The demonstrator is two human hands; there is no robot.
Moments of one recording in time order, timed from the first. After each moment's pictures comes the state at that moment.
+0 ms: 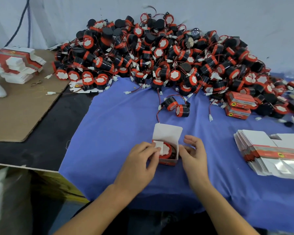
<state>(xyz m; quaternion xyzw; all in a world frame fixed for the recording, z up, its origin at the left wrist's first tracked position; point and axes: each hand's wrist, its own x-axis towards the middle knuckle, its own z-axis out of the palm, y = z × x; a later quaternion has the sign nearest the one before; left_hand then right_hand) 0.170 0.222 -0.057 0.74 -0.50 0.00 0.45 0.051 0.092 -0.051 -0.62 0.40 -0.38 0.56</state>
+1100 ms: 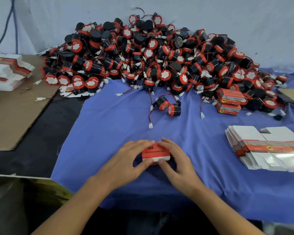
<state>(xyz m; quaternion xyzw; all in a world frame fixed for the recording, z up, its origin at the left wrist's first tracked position) 0.204 0.228 -0.048 0.72 -0.59 -0.10 0.34 0.029 0.091 -0.071 -0.84 0.18 -0.29 0.42</state>
